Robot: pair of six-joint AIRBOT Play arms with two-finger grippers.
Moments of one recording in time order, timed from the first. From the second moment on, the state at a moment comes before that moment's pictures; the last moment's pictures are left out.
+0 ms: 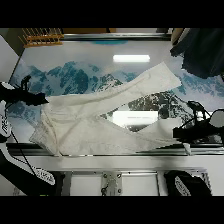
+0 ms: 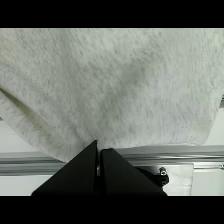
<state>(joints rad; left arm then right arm) 0.47 -1.90 1.58 1.11 -1.18 -1.08 -0.10 -0.80 0.79 -1.45 1.56 1.62</state>
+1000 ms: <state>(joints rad) 0.57 -1.51 1.36 1.30 -0.97 -1.43 -0.10 -0.80 0.79 -1.41 1.54 1.65</state>
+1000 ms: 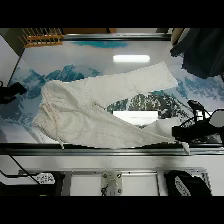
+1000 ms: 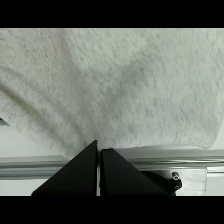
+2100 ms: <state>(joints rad) 0.73 -1.38 0.69 0.87 -0.91 -1.16 -0.10 -0.80 0.79 -1.38 1.52 1.65</state>
